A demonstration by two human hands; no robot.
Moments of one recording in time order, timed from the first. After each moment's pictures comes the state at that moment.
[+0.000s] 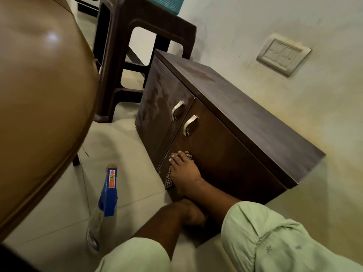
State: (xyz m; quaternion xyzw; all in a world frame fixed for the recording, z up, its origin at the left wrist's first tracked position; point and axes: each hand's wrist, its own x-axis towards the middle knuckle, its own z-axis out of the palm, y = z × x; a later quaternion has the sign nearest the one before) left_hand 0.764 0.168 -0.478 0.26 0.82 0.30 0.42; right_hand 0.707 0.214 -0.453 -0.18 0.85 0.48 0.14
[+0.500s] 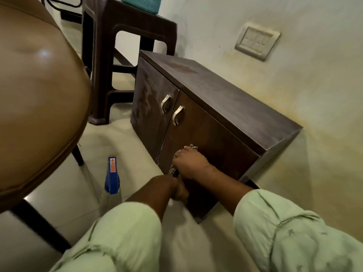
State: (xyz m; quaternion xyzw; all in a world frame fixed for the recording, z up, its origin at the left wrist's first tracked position) left_hand 0.764 0.147 -0.460 0.33 0.84 0.13 0.40; right_hand 0.749 0.227 -0.425 -0.17 0.94 0.27 0.08
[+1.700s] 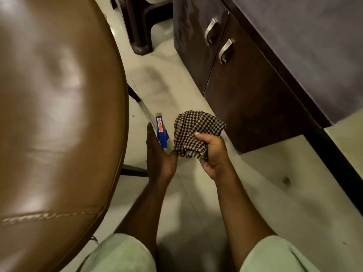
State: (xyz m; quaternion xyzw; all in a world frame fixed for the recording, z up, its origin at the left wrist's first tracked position) left_hand 0.842 0.016 -0.433 -0.18 0.83 0.51 0.10; right_hand 0.836 0.141 -0.420 0.36 0.38 -0.84 0.09
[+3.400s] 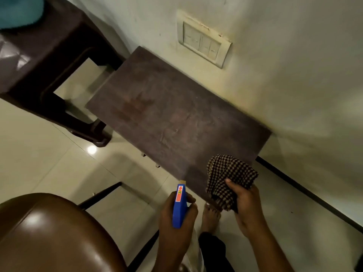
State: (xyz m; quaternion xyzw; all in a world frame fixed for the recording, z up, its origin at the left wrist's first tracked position) left_hand 0.723 0.193 -0.083 -0.06 0.76 0.55 0.34; right_hand 0.786 0.339 -0.131 0.58 0.39 -0.71 -0.07
